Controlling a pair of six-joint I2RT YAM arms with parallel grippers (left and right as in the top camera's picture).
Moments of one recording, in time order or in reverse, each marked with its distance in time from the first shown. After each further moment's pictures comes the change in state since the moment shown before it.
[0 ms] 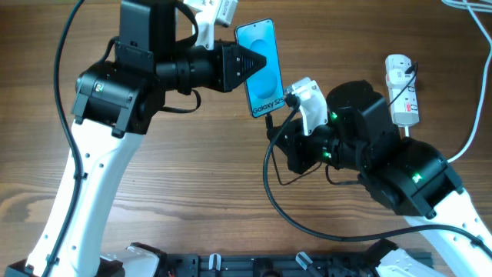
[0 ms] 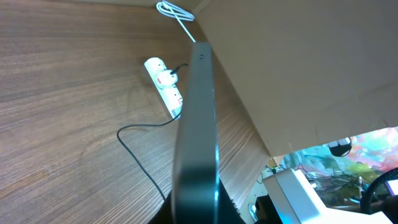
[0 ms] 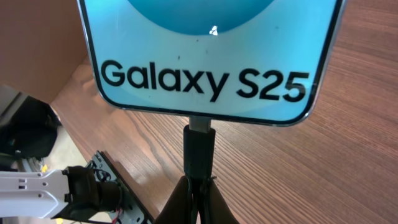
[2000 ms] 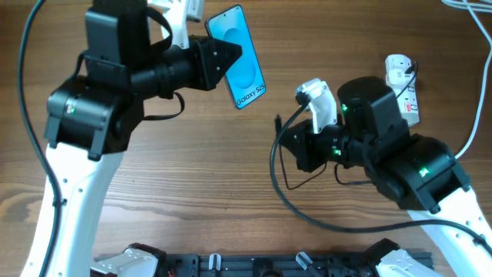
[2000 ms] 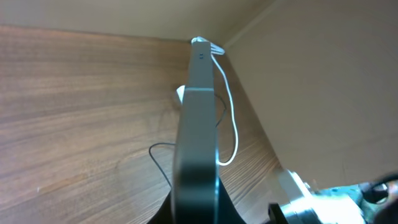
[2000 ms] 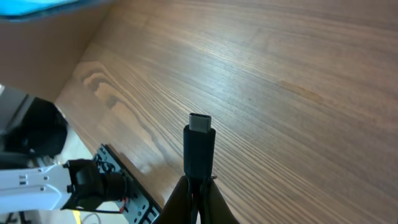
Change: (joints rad) left arm 0.035 -0.075 0.002 -0.010 -0.160 -0.056; right arm -0.064 0.000 0.000 -0.063 -0.076 -0.013
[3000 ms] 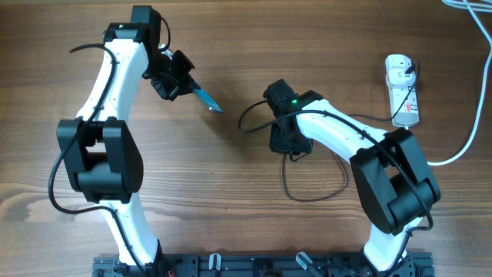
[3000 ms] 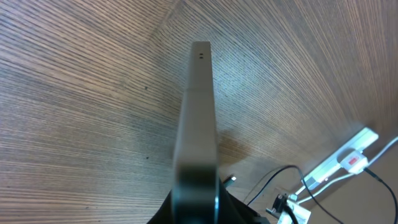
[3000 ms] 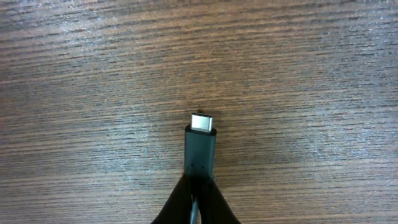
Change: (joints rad) left arm 0.281 0.677 -0.001 -0.257 -0.075 -0.266; right arm -0.031 0.802 -0.101 0.118 0.378 0.402
